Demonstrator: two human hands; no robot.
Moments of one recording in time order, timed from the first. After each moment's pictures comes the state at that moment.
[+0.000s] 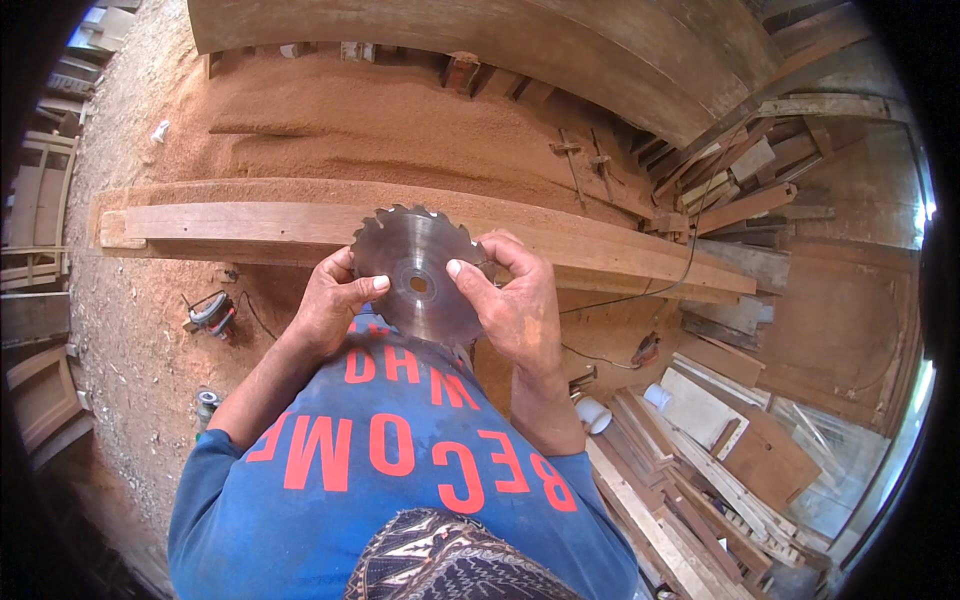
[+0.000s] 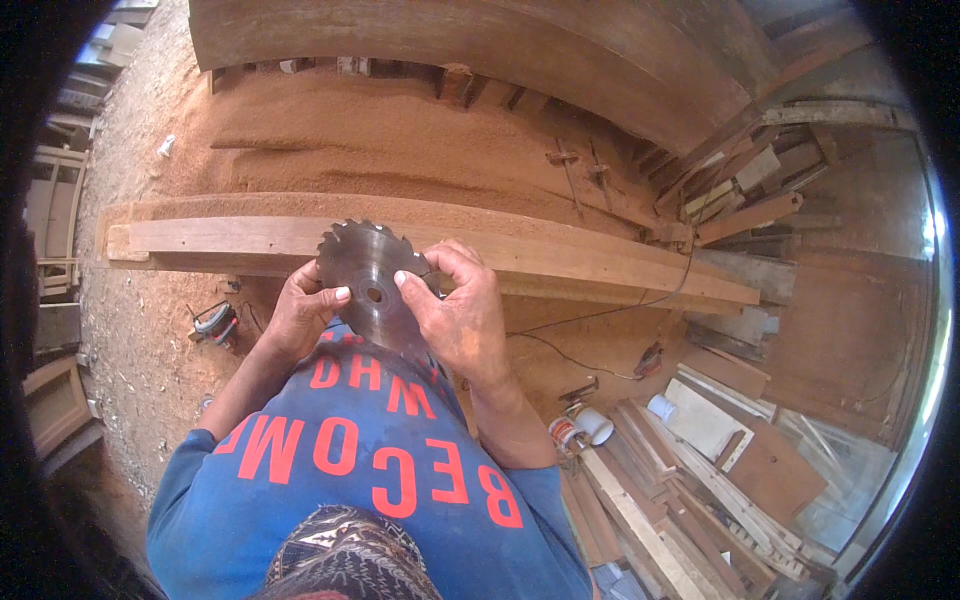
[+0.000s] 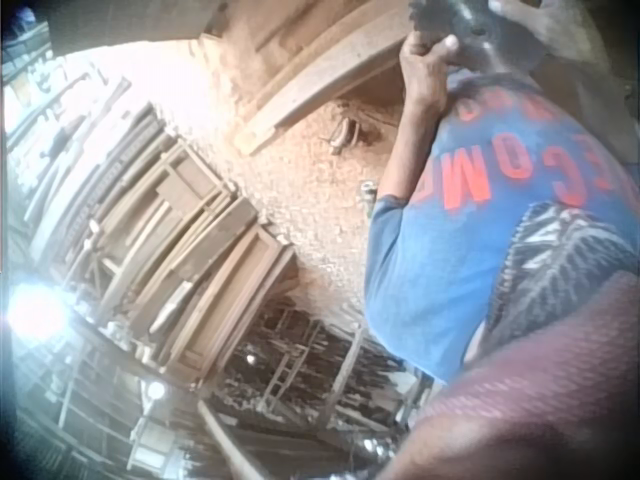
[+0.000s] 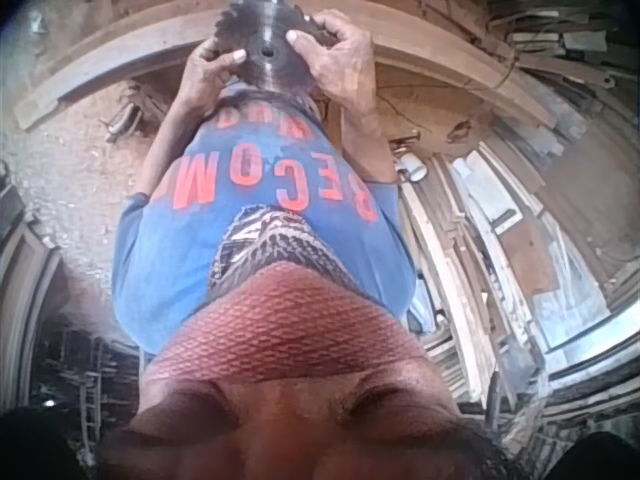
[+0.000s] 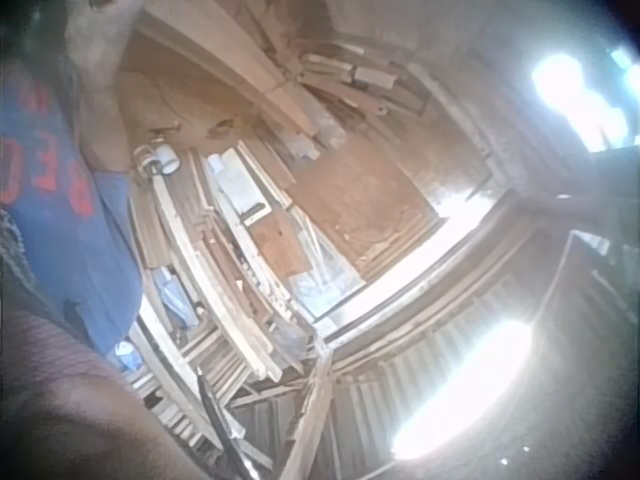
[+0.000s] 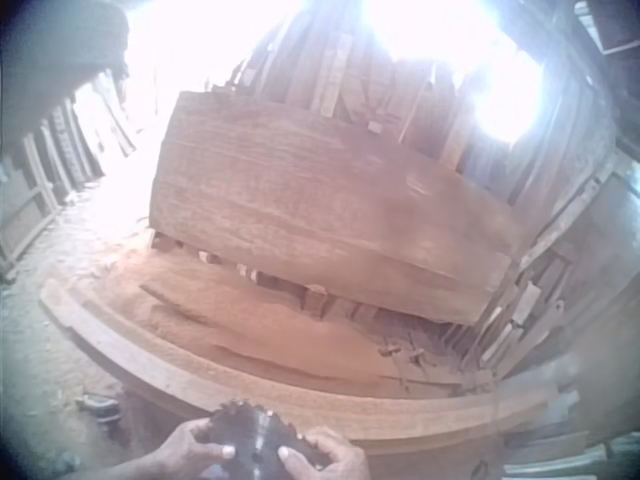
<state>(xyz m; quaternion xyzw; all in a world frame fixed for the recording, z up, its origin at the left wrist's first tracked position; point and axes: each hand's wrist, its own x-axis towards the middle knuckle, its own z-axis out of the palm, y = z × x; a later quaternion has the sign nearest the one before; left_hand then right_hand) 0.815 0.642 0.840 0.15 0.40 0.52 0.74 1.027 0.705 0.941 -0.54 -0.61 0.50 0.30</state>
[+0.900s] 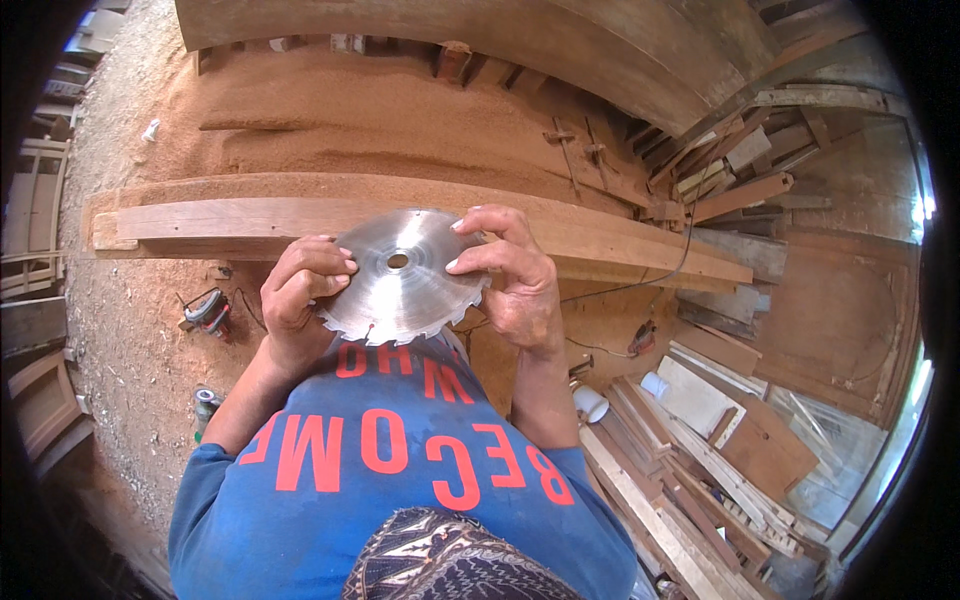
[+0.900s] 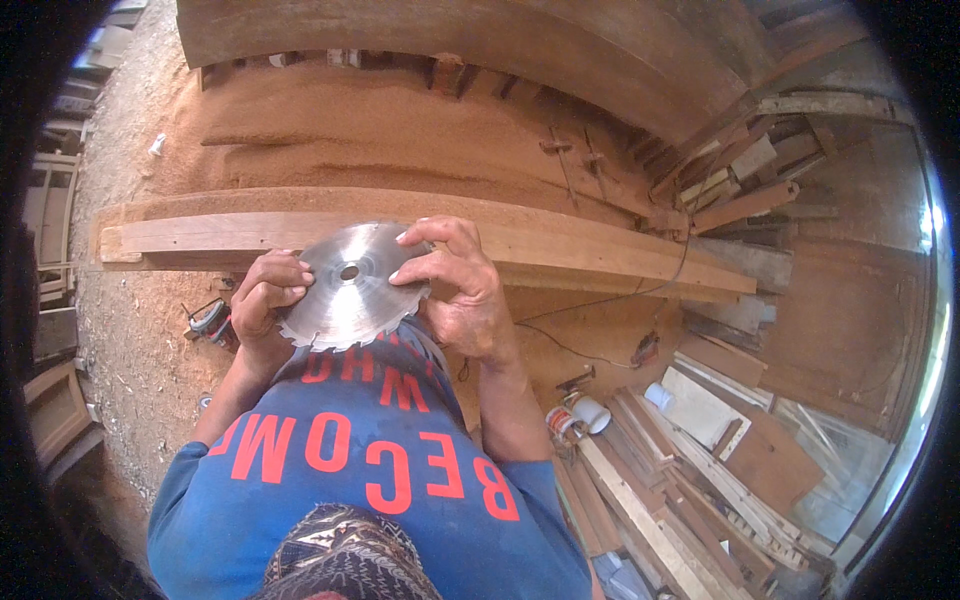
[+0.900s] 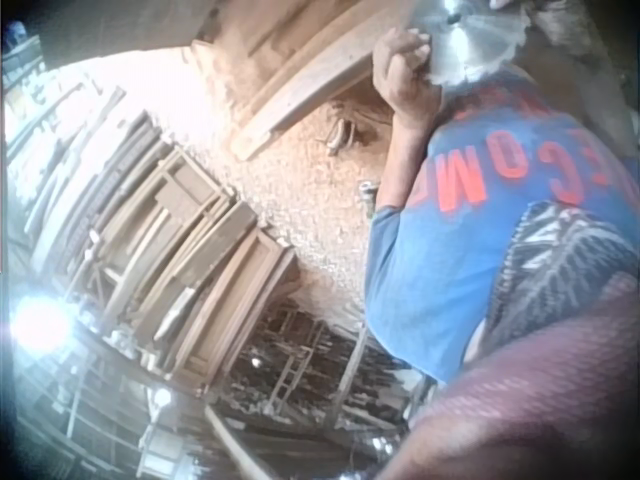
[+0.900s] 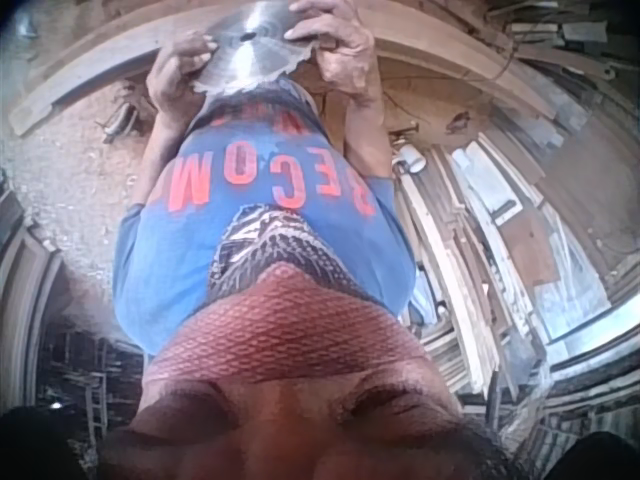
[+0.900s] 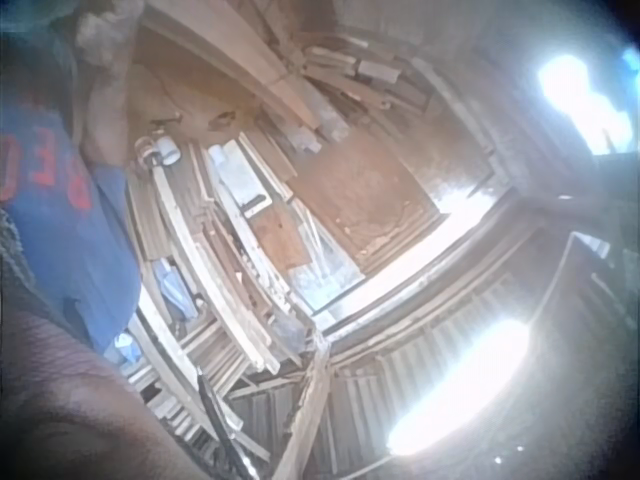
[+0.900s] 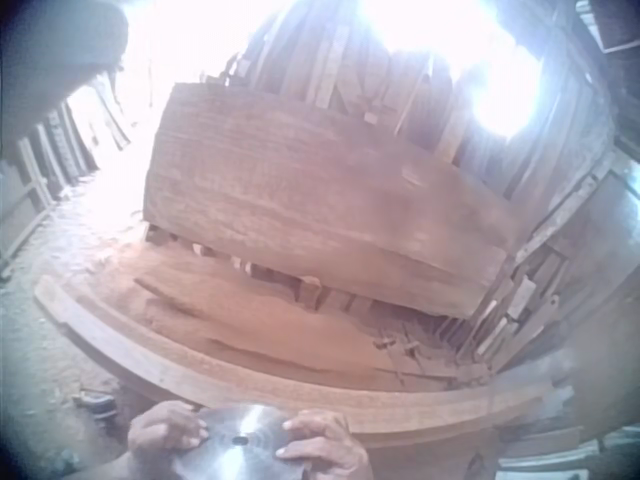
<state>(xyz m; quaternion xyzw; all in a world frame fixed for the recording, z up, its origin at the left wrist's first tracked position) 0.795 0.645 0.871 0.68 0.45 0.55 0.17 1.054 0.721 0.909 -0.33 -0.73 0.46 0.39</state>
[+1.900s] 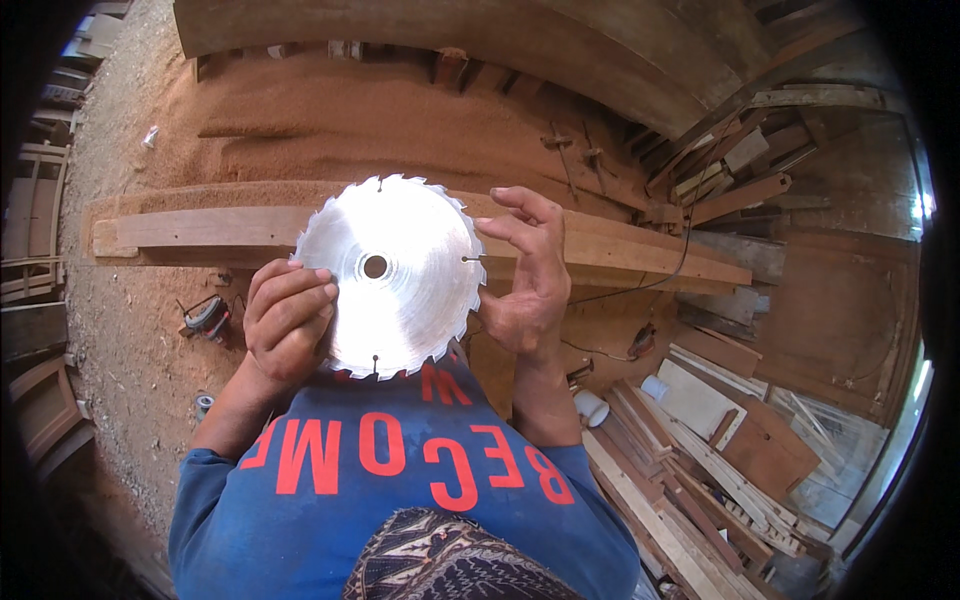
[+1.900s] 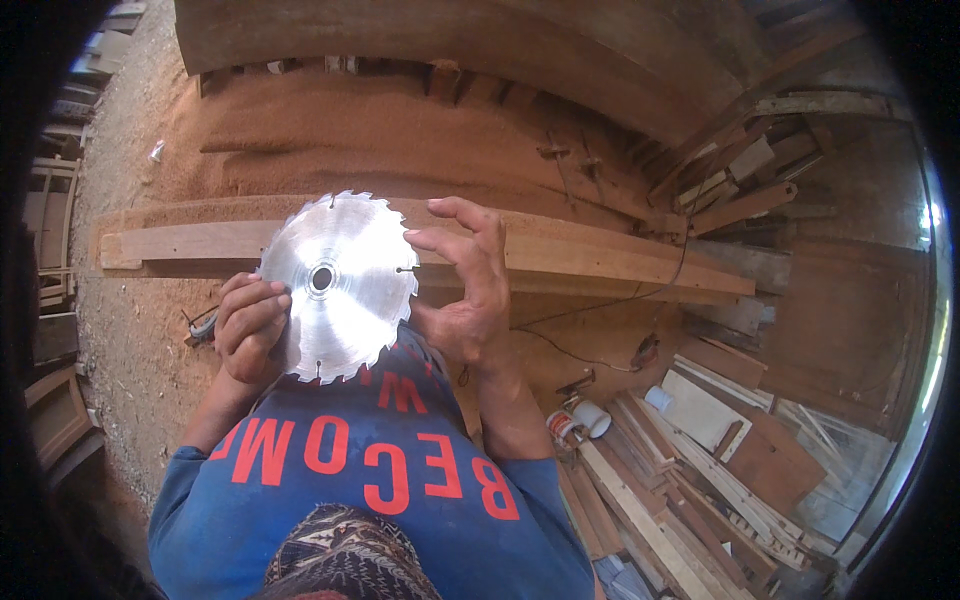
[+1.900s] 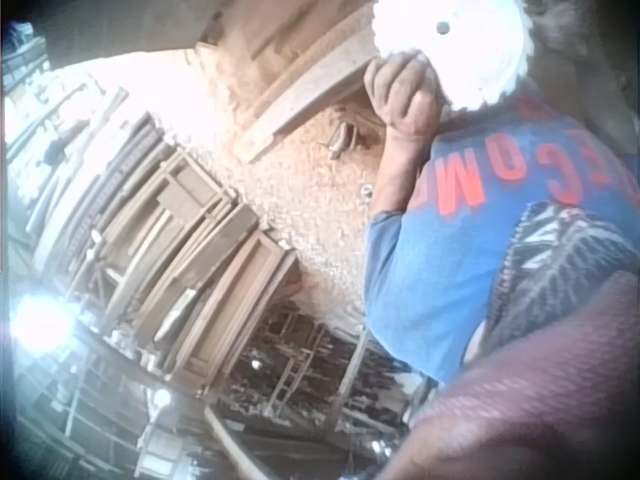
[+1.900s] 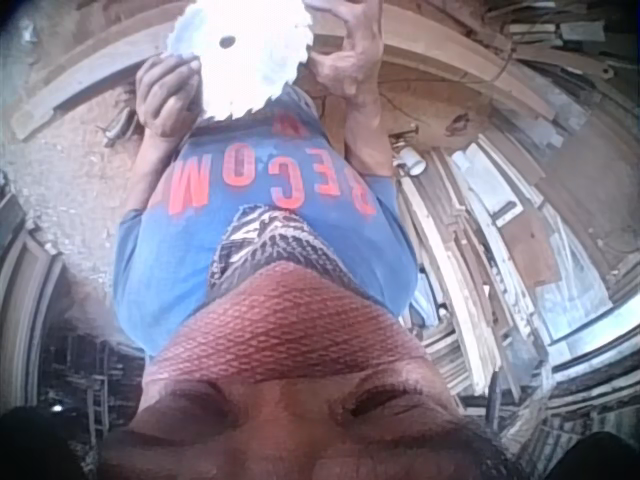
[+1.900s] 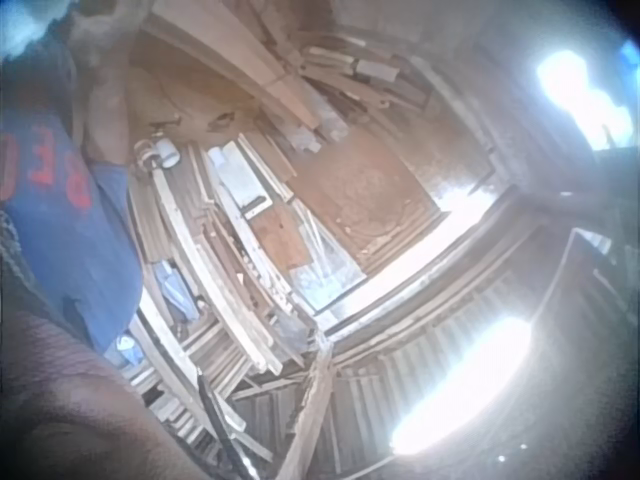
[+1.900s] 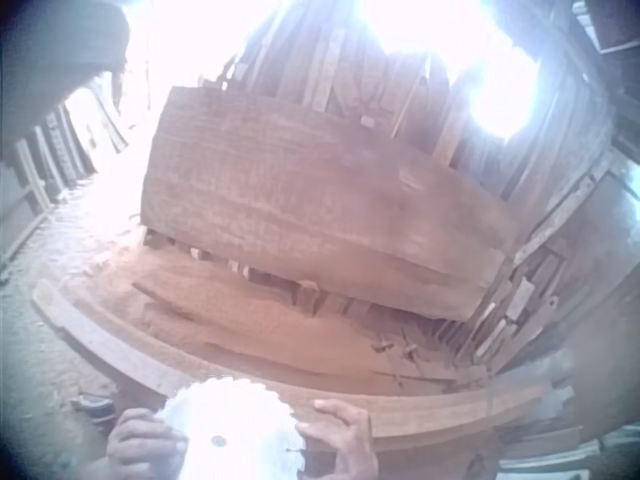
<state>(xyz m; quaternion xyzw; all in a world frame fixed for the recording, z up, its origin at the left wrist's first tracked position) 0.783 0.641 0.898 0.77 0.41 0.48 -0.04 1.045 0.725 0.927 -0.38 -0.75 0.29 0.46</state>
